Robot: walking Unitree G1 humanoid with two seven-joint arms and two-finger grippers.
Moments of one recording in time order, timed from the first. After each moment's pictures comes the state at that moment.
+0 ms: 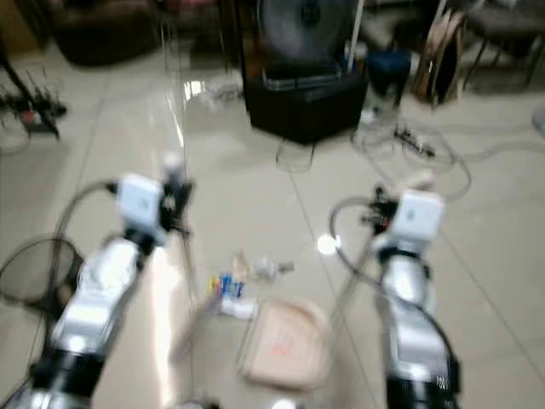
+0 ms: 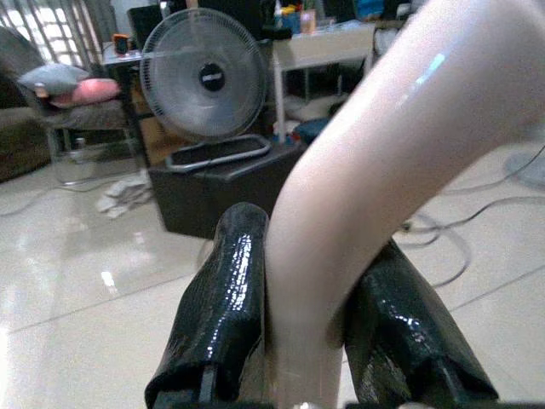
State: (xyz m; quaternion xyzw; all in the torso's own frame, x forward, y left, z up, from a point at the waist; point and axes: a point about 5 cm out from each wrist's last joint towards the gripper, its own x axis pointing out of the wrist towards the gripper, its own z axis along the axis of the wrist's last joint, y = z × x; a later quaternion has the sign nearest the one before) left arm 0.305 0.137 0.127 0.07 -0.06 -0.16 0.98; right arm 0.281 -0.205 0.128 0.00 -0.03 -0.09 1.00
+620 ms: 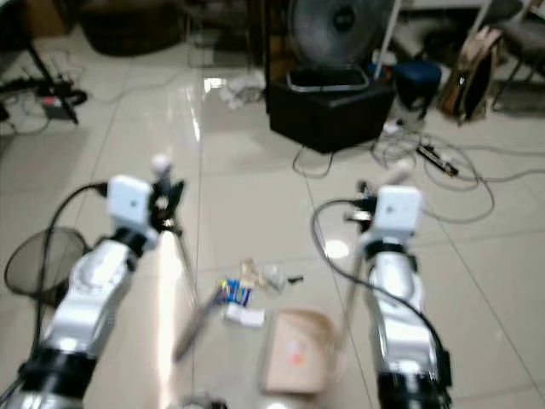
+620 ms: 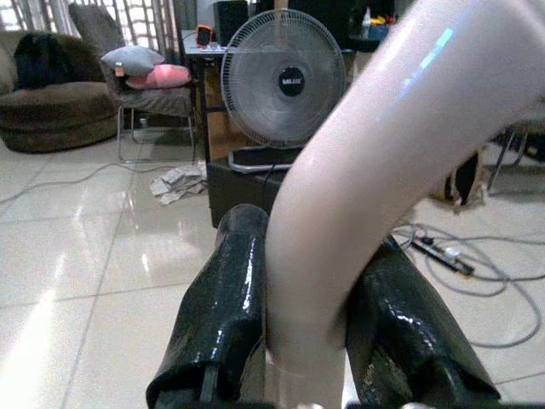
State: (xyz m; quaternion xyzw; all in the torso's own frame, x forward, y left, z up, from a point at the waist) left arm 0.306 0.156 0.126 0.07 -0.05 -0.13 0.99; right arm 0.286 -0.184 0.131 -0.01 -0.04 -0.05 1.00
